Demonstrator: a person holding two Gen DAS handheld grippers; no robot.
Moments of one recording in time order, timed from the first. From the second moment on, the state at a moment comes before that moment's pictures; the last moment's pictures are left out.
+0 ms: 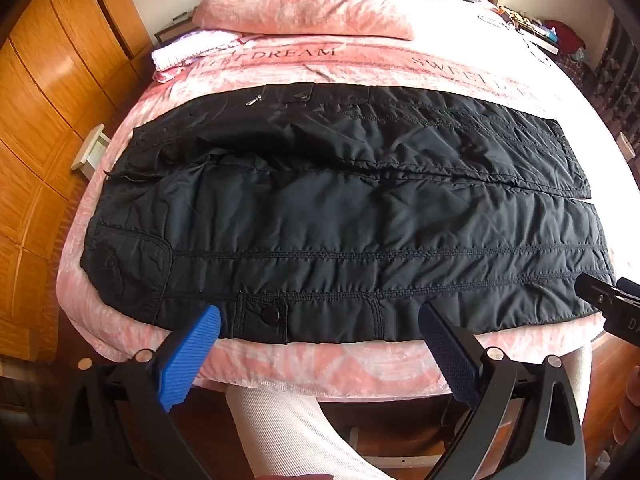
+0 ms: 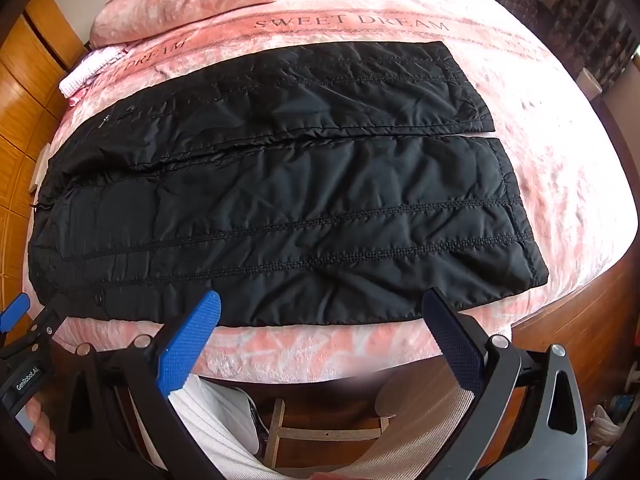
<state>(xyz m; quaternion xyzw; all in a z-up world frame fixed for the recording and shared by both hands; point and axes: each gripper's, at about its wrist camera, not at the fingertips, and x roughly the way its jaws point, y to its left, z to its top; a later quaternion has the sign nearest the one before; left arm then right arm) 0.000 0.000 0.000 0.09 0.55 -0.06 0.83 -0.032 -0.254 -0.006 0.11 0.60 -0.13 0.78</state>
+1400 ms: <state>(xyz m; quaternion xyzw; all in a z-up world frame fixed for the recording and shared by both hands) -0.001 -0.003 0.000 0.10 0.55 -0.06 0.83 -0.033 -0.260 -0.011 0.13 0.60 -0.13 0.78</state>
